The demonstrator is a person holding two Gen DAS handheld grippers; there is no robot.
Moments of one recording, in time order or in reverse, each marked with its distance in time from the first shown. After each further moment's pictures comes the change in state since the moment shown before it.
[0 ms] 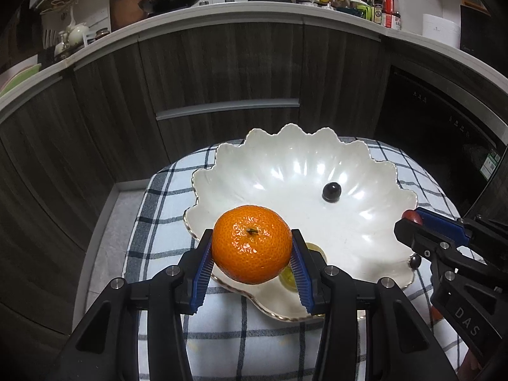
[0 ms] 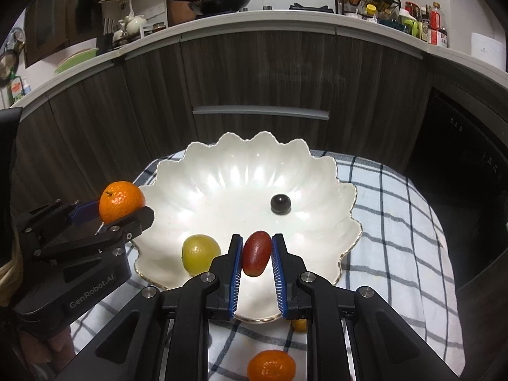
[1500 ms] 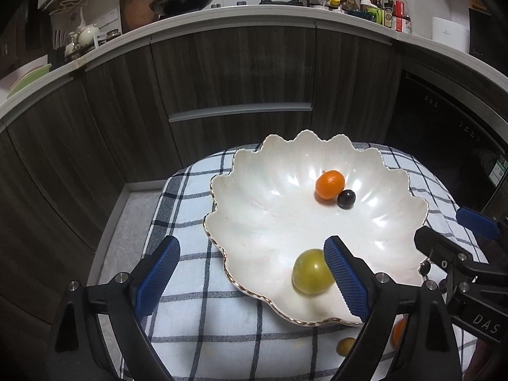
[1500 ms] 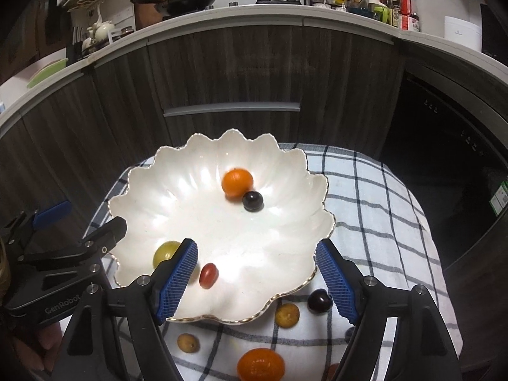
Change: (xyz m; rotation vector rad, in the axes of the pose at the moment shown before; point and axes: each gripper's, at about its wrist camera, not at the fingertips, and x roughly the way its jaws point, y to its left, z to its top) left arm -0.009 0.009 0.005 -0.016 -0.016 0.052; right arm -0.003 -0.015 0.004 0.094 0.014 -0.101
